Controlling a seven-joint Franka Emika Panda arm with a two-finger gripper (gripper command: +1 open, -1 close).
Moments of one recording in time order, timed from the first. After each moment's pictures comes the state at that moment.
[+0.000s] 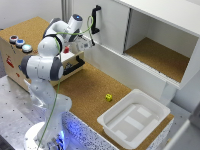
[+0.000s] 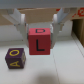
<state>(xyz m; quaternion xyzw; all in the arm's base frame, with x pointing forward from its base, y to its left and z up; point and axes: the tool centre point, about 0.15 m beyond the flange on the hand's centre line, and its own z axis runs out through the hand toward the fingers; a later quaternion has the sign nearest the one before) 0.367 0.307 0.381 -0.71 -0.69 -0.12 0.13</state>
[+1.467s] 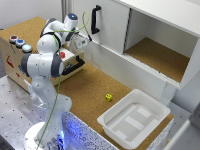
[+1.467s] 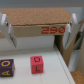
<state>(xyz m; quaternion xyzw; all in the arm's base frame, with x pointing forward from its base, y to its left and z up) 0.385 0.252 0.450 -0.75 -0.63 -0.18 0.10</state>
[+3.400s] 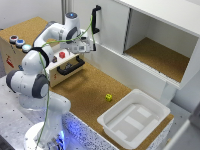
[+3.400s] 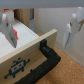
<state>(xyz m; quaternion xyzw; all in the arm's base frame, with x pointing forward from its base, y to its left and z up) 0.341 0.132 0.466 -0.90 -0.41 -0.13 0.00</state>
